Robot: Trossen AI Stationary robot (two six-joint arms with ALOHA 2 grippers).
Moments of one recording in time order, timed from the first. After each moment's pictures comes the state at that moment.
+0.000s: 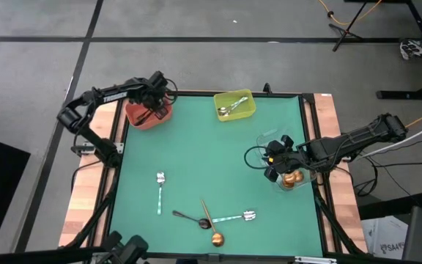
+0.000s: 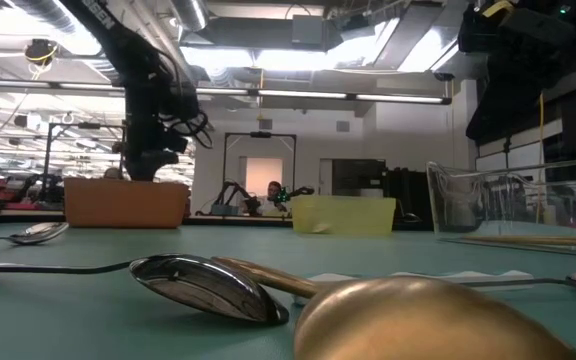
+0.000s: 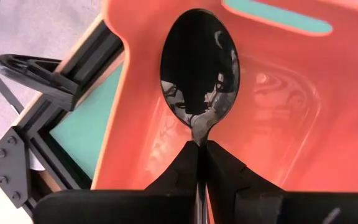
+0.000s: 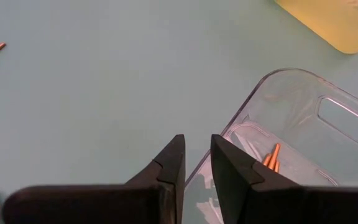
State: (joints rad) left arm 0.91 1.55 0.98 -0.75 -0.24 0.08; right arm 0.32 1.08 0.77 -0.75 0.43 0.70
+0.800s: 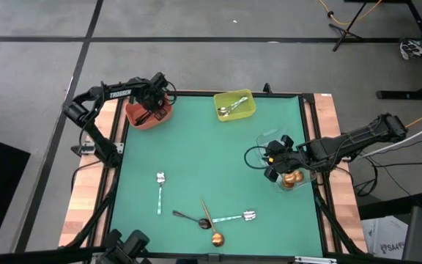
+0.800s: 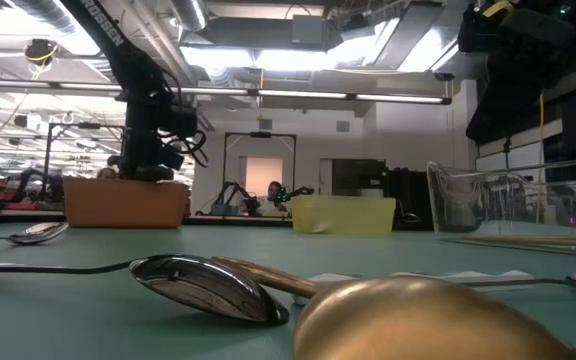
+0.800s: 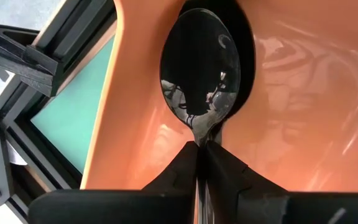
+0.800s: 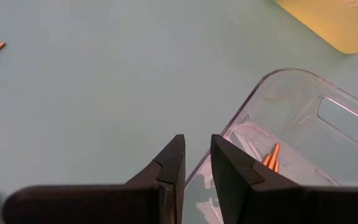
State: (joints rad) left arm 0.95 1.65 0.98 -0.75 -0.25 0.09; right arm 0.32 1.08 0.77 -0.75 0.43 0.70
